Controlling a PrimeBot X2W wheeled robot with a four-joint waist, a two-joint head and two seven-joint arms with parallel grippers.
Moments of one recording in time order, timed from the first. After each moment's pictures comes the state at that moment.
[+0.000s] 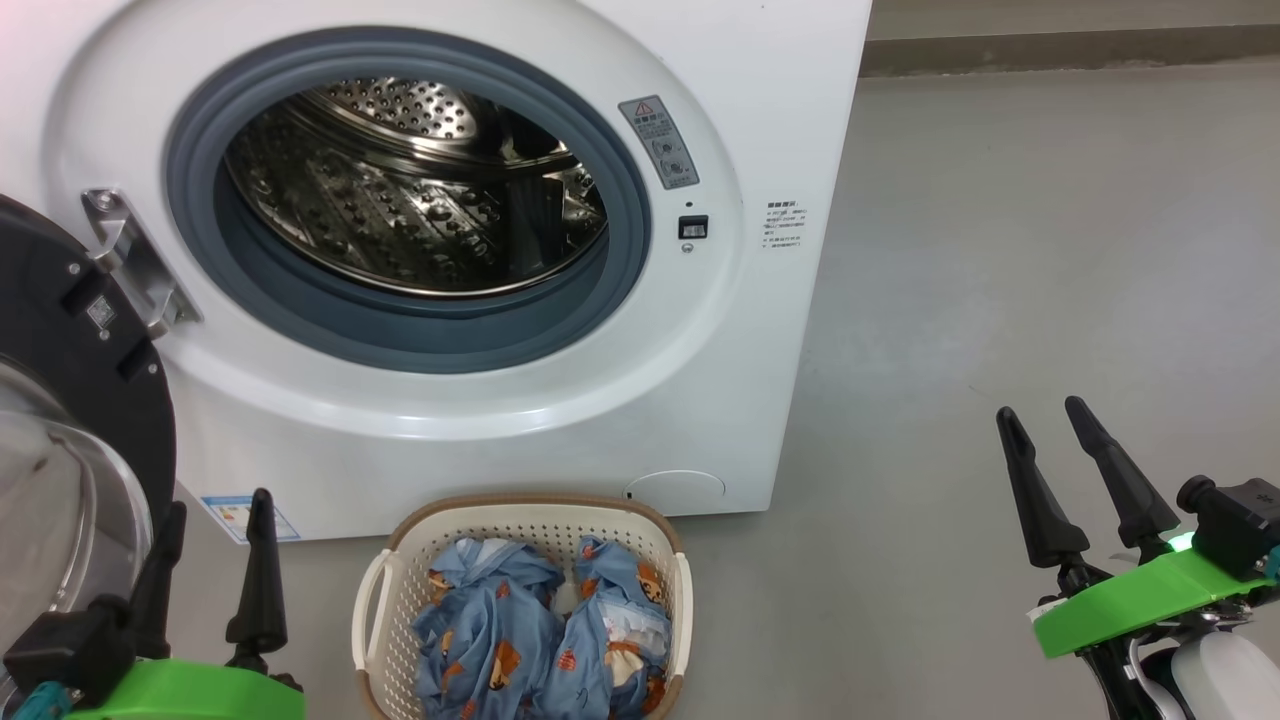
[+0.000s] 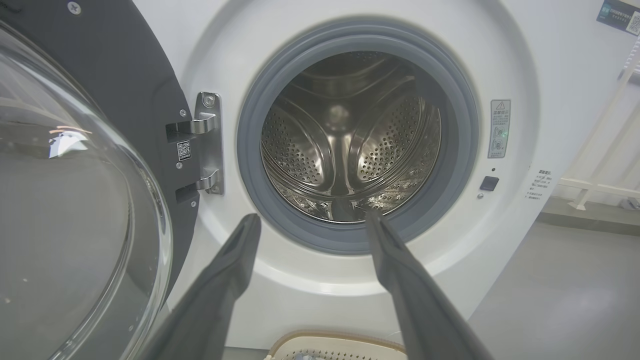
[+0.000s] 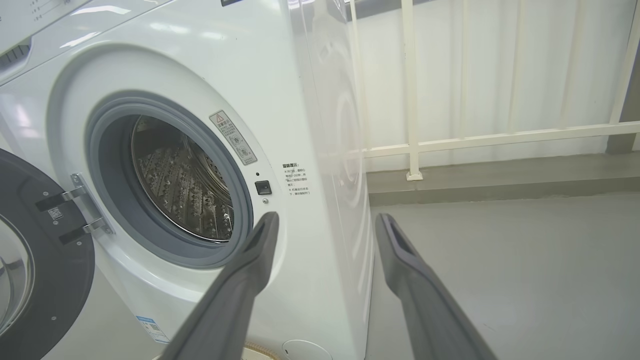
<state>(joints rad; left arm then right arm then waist) -0.10 0.34 -0.19 0.19 -0.62 0.06 -0.23 -0.13 -0.30 0.19 0.19 0.55 0.12 -0.25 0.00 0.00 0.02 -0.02</state>
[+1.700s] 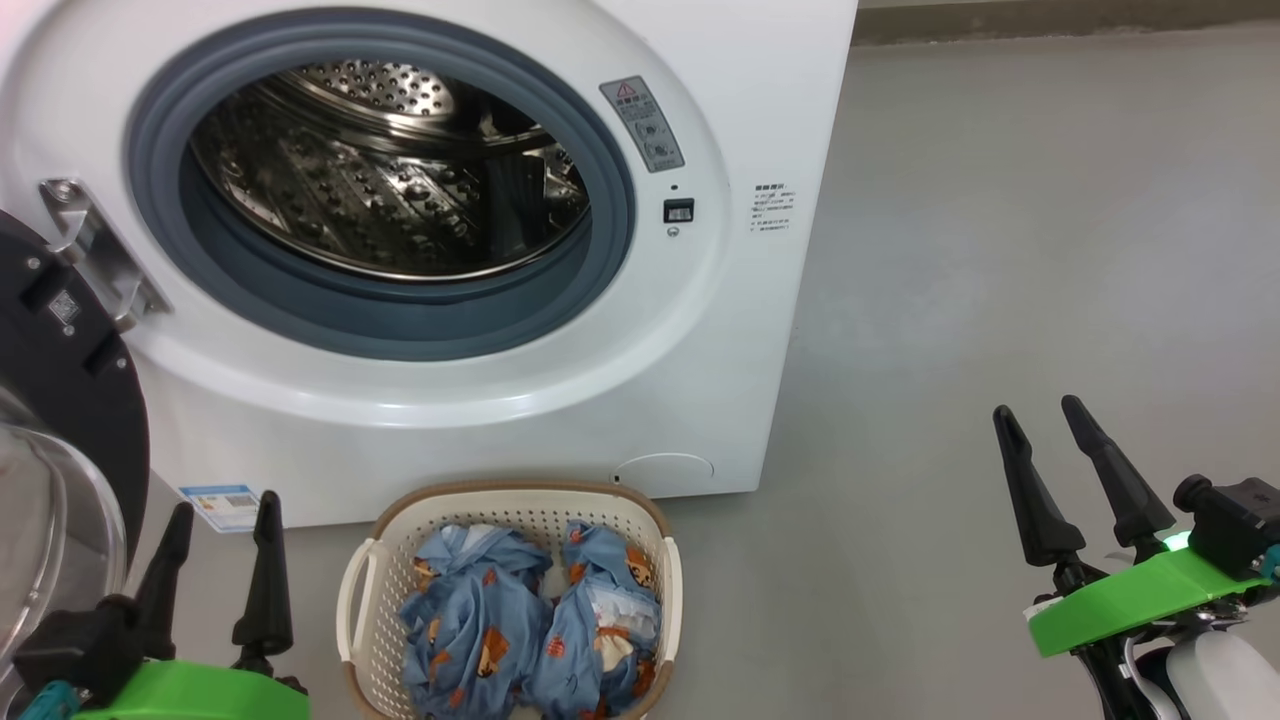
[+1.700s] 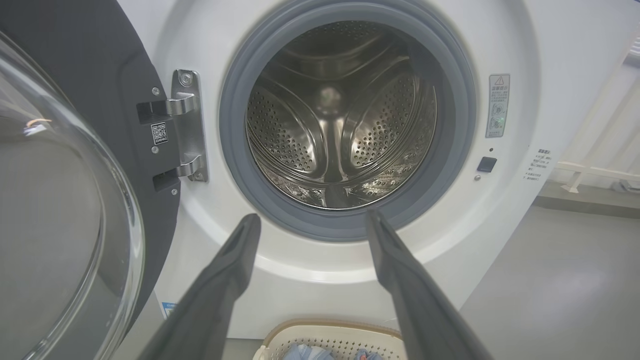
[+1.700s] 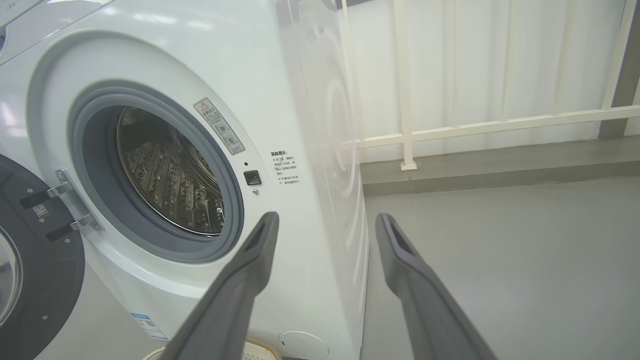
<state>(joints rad) -0.10 0.35 -0.21 0.20 -0.62 0.07 -0.24 -0.13 -0.29 0.19 0.19 0.55 0.12 -0.25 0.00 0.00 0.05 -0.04</state>
